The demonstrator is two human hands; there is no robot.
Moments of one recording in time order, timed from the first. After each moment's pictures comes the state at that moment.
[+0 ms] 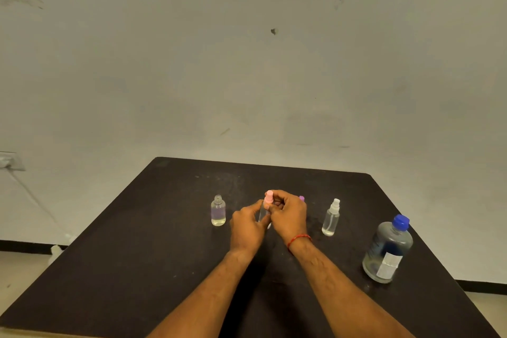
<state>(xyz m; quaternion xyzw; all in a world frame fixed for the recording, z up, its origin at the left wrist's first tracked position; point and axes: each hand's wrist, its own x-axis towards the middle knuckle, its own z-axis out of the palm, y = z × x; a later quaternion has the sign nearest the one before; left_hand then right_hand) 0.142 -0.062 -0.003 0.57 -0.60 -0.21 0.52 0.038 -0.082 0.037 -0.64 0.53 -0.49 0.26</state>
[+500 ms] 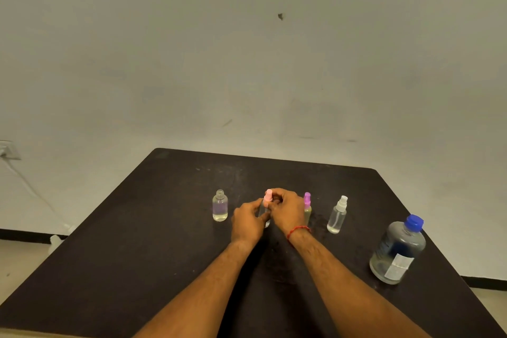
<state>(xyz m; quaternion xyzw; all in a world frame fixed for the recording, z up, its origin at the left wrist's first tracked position) 0.151 -0.089 -0.019 0.63 -0.57 -0.26 0.46 0.044 -0.112 0.018 -0.66 0.56 -0.42 0.26</state>
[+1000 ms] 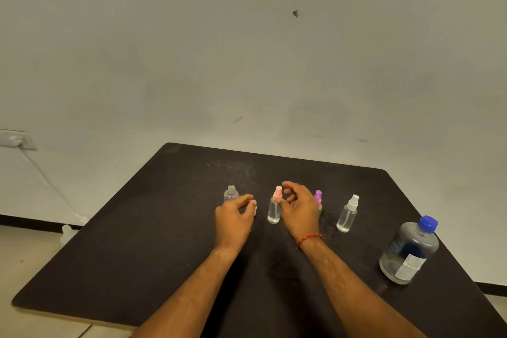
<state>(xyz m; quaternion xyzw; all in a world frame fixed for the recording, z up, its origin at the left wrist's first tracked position) 0.194 -0.055 -0.019 0.63 -0.48 -0.18 0.58 0.046 -0.092 0.019 -0.66 0.55 -0.49 0.17</state>
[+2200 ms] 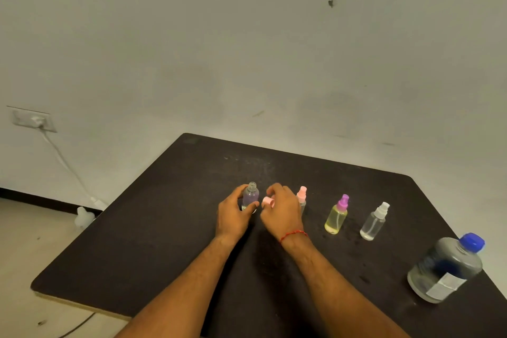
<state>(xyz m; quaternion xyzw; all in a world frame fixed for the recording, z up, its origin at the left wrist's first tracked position) 0.251 -0.077 -0.049 0.61 -0.51 -0.22 0.56 0.123 -0.091 0.010 -0.76 0.55 -0.32 0.13</state>
